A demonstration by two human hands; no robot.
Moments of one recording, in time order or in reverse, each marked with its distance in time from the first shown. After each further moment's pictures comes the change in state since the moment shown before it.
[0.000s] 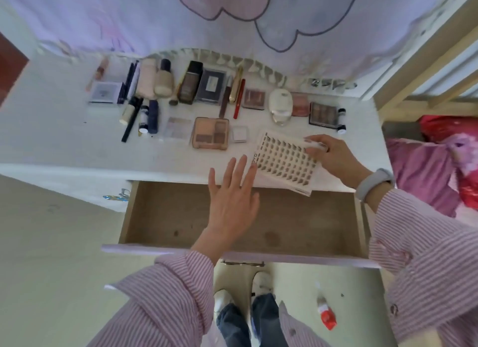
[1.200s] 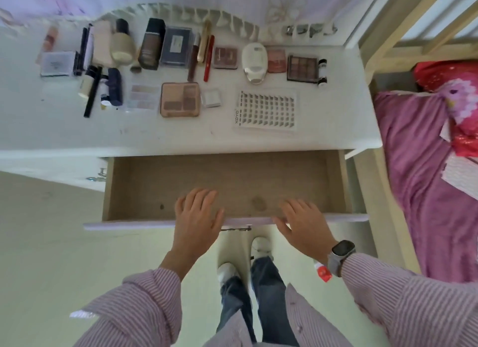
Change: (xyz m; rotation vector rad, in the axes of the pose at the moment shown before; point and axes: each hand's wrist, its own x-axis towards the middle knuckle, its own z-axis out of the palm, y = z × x) left_hand -0.086 -0.014 0.038 -0.054 -0.035 -0.015; right_hand -0.147 0.125 0.074 -0.839 0.039 -0.479
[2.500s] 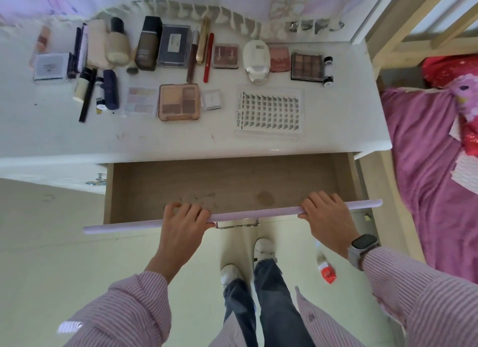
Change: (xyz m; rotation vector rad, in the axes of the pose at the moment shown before) left_hand 0.002 -0.044 0.010 0.337 0.113 0.306; right_hand 0.006 0.045 0.005 -0.209 0.102 -0.058
